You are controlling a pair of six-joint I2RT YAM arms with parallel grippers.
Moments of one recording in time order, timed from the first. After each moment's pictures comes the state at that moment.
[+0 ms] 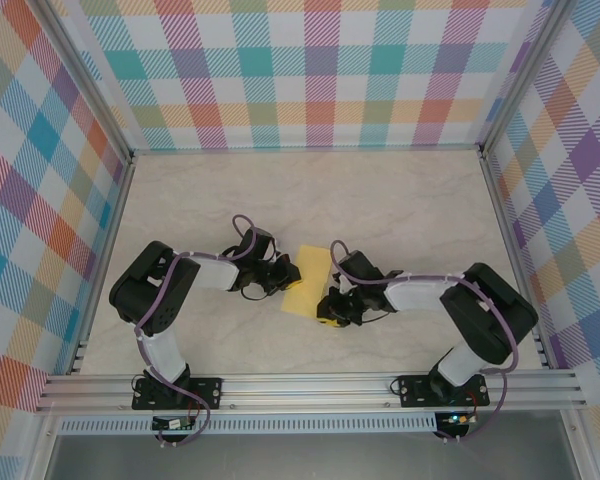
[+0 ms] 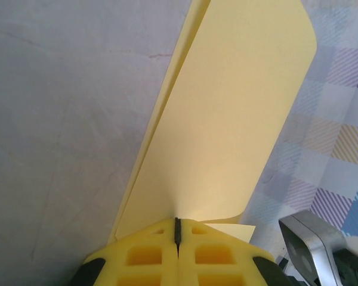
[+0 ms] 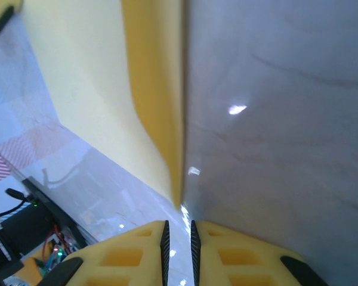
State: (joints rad) left arm -0.54 1.80 0.75 0.18 0.55 -1.01; right arm 0.74 1.55 0.61 -0.14 -0.55 1.01
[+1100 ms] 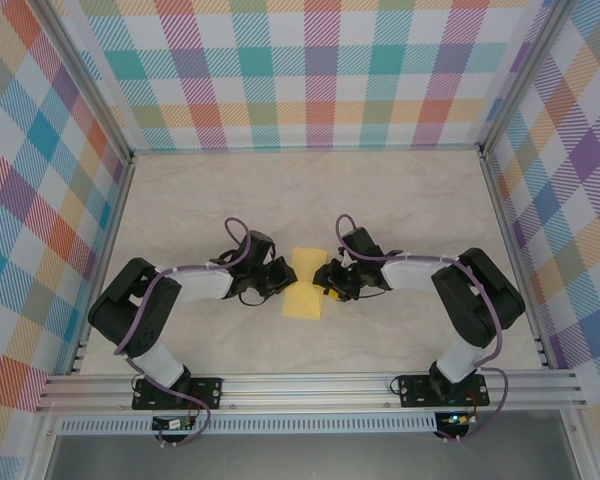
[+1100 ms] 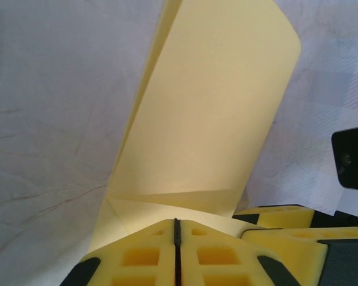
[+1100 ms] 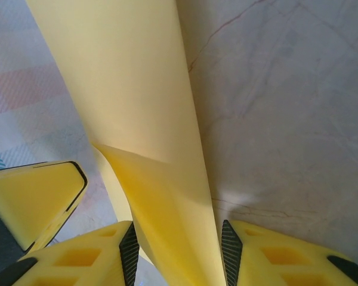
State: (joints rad) left arm -0.59 1.65 0.72 0.04 0.38 -1.06; right arm 0.62 1.69 0.78 -0.09 -0.50 1.04
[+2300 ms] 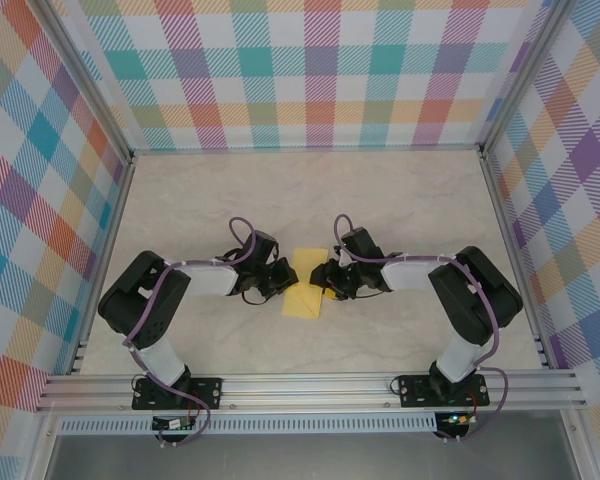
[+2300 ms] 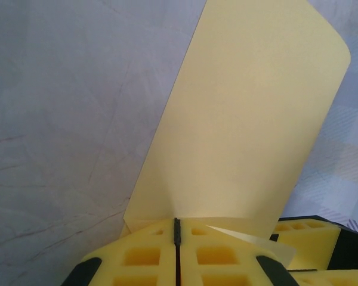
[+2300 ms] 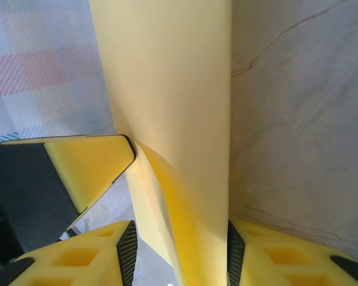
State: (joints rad) left arm -0.59 1.70 0.75 0.04 0.37 -1.05; right arm 0.62 1.70 0.75 0.00 -0.57 0.99
